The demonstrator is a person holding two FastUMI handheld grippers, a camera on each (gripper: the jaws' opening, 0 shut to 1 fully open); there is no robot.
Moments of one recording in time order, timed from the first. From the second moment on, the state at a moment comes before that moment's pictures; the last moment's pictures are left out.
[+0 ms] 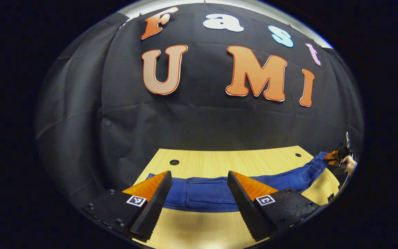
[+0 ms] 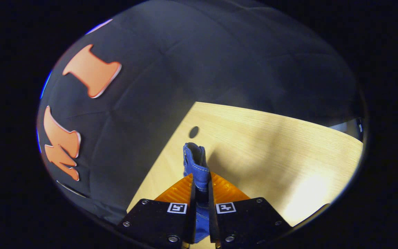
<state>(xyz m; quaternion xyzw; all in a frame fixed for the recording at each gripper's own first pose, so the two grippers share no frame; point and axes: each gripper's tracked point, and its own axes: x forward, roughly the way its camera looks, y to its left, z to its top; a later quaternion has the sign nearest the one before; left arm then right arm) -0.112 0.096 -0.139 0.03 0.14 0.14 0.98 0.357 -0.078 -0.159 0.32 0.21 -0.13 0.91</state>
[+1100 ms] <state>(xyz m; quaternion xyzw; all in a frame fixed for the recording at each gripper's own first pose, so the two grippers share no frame) -0.090 0.134 -0.149 0.03 0.17 0.06 0.98 0.371 0.042 -0.155 0.02 0.21 -0.17 0.96</state>
